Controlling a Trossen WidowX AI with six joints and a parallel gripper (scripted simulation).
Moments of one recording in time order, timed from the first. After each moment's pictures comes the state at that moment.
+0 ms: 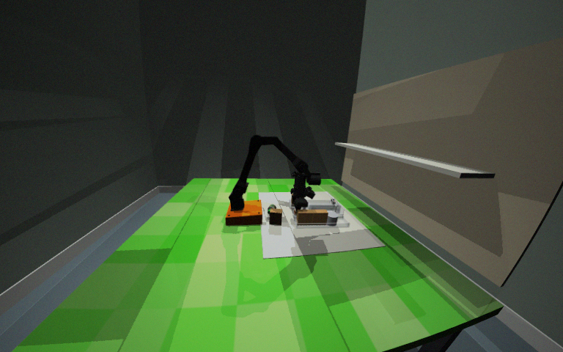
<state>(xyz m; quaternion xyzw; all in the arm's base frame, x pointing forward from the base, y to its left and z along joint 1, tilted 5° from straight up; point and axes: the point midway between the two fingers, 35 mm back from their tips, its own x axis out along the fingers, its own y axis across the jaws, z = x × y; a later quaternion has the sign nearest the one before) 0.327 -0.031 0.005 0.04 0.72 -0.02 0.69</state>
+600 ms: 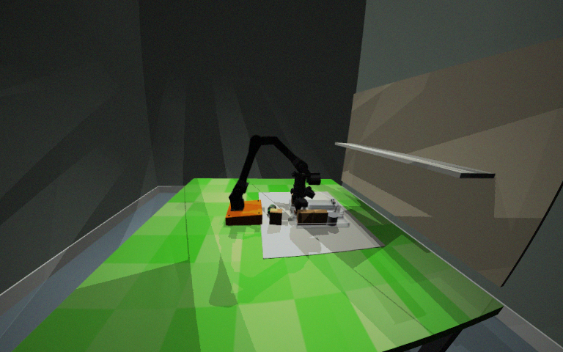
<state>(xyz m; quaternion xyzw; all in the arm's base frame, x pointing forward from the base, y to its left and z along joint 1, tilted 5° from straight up) 0.327 -0.031 0.005 0.04 0.72 -0.02 0.69</state>
